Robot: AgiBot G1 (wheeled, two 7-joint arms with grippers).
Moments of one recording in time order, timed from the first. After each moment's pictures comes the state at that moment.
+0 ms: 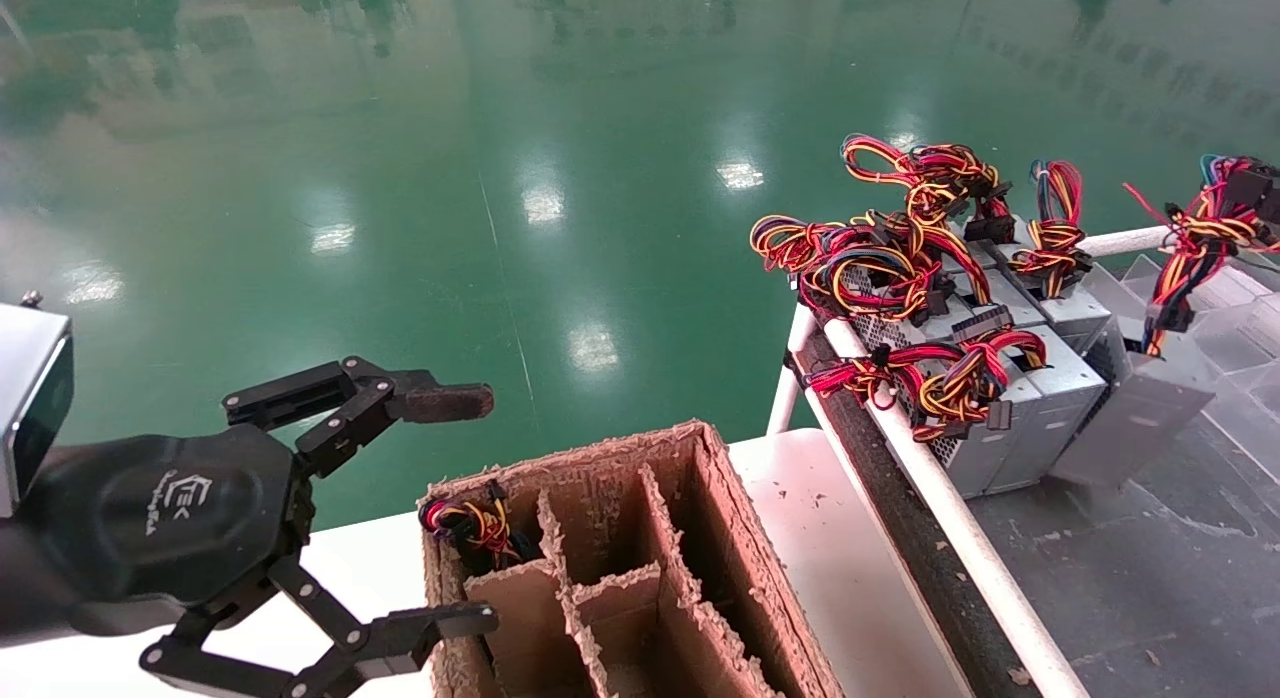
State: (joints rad) left arm -1.09 0.59 0.33 -1.28 0.70 1.48 -0.16; right arm 1.66 -0.58 -0.44 0.06 -0.94 -1.43 -0.16
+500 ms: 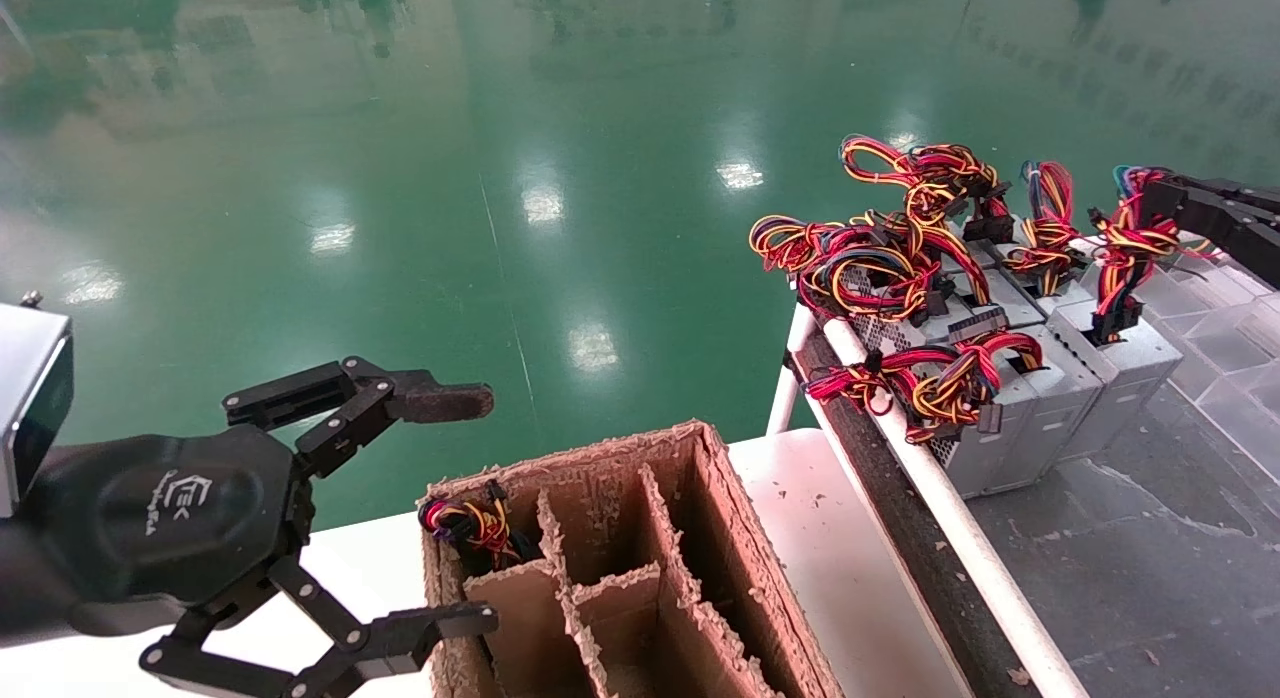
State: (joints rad) left arm -1.09 0.59 0.33 -1.28 0.70 1.48 -0.16; right arm 1.69 -0.62 -0.47 0.06 -0.98 -1.50 -0.16
